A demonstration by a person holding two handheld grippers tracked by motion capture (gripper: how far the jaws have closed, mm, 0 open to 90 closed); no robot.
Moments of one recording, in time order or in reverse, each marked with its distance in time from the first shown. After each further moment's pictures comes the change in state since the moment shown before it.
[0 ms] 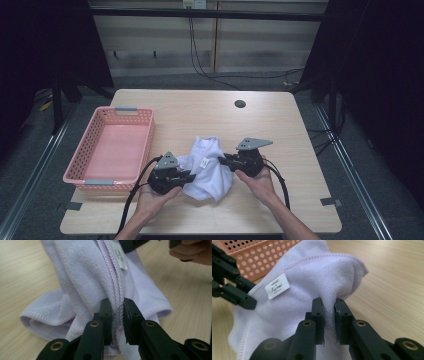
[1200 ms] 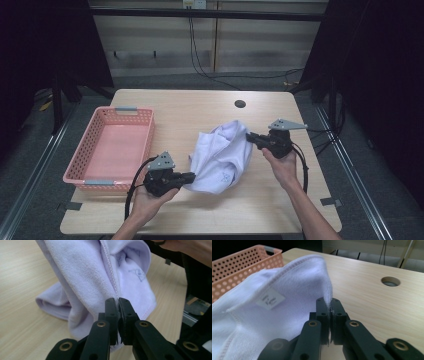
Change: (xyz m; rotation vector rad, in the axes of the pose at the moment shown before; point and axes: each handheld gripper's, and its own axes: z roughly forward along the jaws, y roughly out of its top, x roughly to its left) left arm -0.010 0.007 -0.024 -0.061 -0.076 -0.020; right arm -0.067 0.017 -0.054 -0.126 -0.151 0.100
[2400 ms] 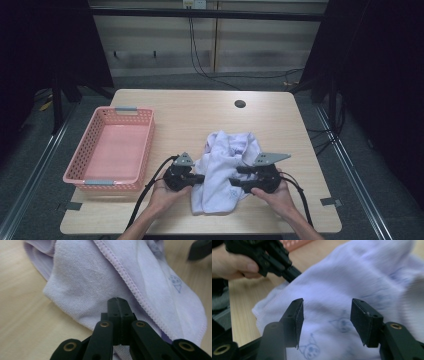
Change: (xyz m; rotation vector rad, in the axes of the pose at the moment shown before) left arm 0.019 -0.013 0.069 0.171 0.001 0.005; right arm 0.065 -0.064 -0.003 0.187 0.264 -0.091
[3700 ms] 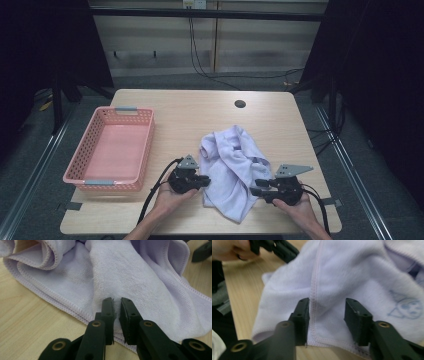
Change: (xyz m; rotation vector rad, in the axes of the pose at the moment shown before) left arm -0.004 0.000 0.012 -0.020 0.007 -0.010; right arm -0.014 -0.046 -0.044 0.045 -0.043 0.047
